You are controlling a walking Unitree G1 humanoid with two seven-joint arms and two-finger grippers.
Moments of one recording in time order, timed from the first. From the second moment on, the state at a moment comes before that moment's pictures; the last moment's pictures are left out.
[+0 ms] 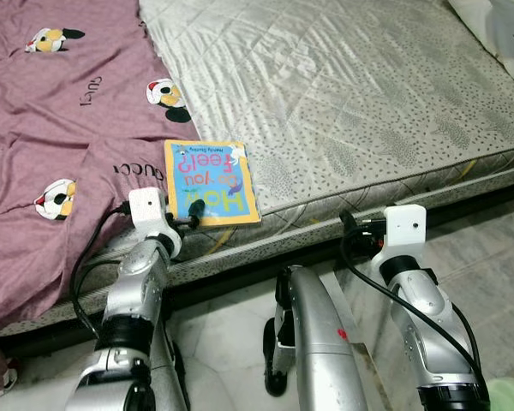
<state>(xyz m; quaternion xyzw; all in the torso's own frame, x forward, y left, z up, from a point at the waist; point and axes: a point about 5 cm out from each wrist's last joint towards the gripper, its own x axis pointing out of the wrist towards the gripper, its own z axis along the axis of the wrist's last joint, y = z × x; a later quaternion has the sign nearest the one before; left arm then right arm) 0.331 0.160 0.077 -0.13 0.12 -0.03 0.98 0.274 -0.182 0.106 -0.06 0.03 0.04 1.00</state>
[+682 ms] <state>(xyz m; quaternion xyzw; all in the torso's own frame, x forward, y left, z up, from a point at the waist) 0.338 0.161 0.077 -0.15 0.12 -0.05 0.98 0.276 -0.177 0.108 -0.06 0.03 0.04 1.00</state>
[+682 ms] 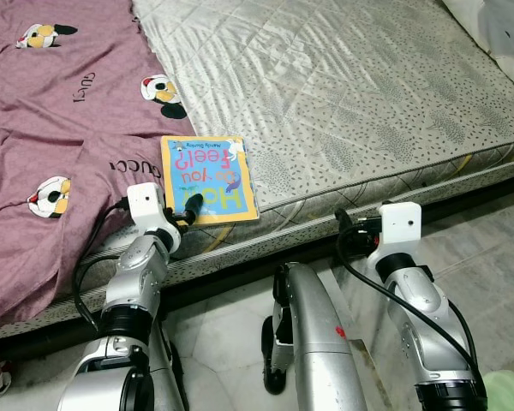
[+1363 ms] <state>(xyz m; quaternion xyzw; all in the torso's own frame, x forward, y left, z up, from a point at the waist) 0.342 0.155 0.083 -0.18 0.10 -0.09 0.97 0.281 -0.176 0.113 -0.06 0.02 0.06 1.00</state>
